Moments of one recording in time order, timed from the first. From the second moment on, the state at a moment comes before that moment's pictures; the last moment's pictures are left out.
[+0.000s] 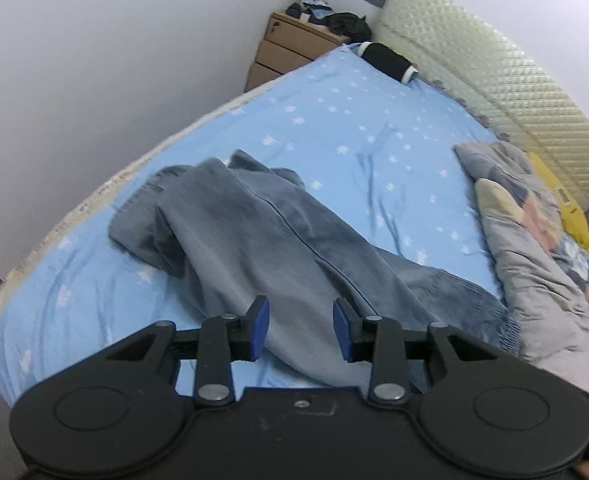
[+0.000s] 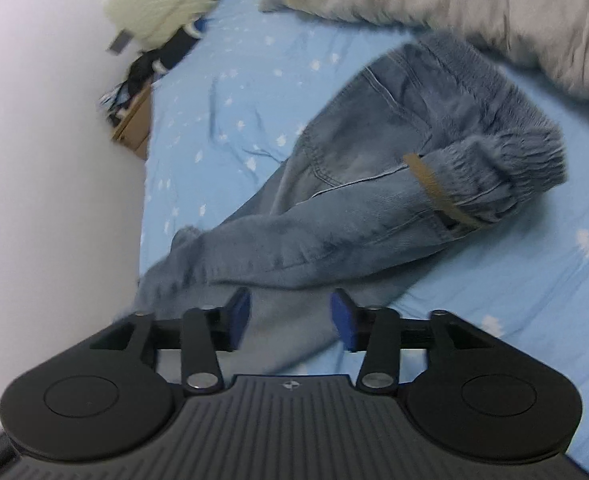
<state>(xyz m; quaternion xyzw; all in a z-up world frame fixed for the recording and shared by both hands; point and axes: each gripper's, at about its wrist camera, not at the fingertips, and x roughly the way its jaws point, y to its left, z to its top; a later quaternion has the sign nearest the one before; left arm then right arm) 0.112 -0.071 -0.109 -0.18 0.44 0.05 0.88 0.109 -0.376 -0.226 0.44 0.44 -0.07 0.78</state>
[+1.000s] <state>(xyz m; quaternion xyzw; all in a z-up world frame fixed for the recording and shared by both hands) 0.304 0.180 -0.268 -0.35 0.56 0.24 0.71 0.209 -0.403 -0.294 0.54 0.49 -0.34 0.60</state>
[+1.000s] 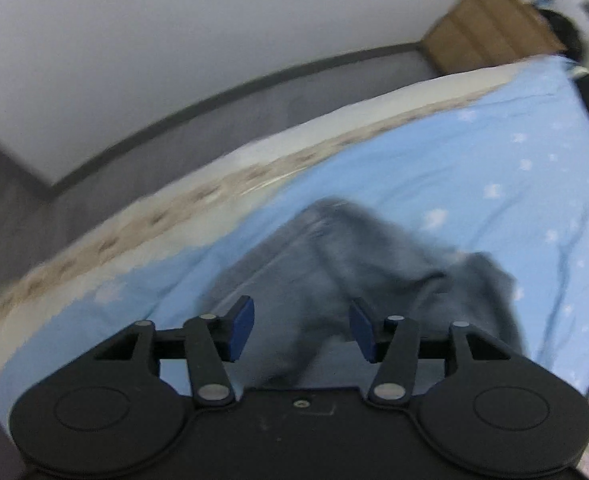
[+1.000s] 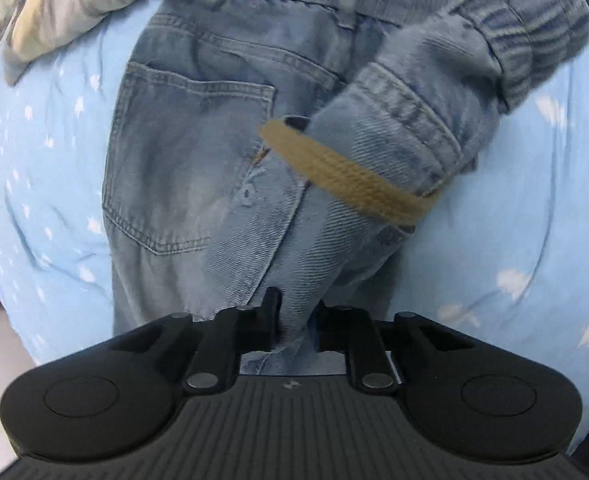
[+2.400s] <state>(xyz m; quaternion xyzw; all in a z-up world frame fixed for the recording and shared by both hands) 0.103 0.275 -0.115 -0.54 0.24 0.26 0.76 0.117 -0.401 -0.186 0.44 0.49 -0.24 0.71</state>
